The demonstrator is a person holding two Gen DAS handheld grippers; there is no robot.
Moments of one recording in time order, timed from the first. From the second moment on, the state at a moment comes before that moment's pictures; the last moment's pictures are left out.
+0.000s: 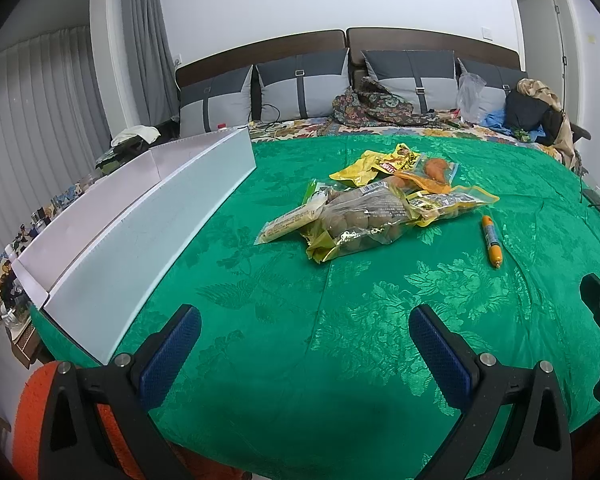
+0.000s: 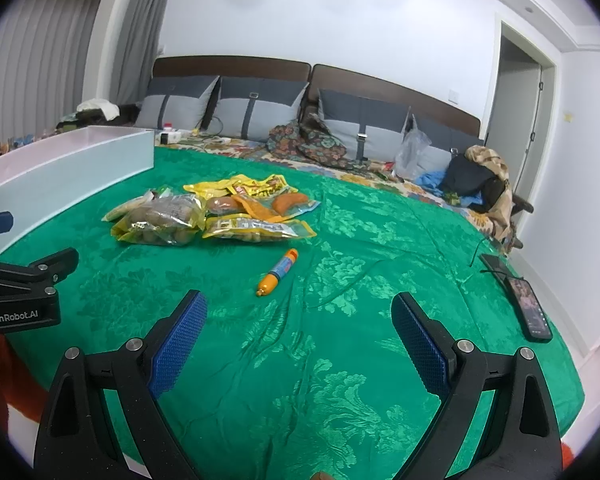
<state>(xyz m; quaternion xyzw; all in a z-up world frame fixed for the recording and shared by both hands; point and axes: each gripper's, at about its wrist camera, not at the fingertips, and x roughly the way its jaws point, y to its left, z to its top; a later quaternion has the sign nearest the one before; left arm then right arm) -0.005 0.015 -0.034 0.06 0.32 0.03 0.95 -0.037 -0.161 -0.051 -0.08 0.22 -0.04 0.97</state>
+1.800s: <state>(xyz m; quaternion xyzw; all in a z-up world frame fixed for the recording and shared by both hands) 0.000 0.017 -0.044 0.06 0.33 0.02 0.94 -0.038 -0.157 -0.056 -0.08 0.23 -0.04 0.97</state>
